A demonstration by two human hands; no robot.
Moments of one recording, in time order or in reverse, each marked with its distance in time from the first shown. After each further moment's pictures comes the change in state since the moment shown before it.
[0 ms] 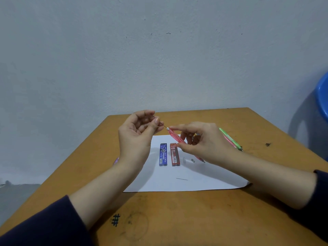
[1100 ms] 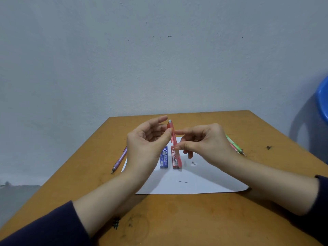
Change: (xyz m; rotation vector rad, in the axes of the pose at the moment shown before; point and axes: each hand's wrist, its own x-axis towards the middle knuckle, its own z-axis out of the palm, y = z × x) left_hand -0.016 0.004 0.006 0.118 -0.095 0.005; right_hand -0.004 -0.019 -0.002 0.476 0.045 0.198
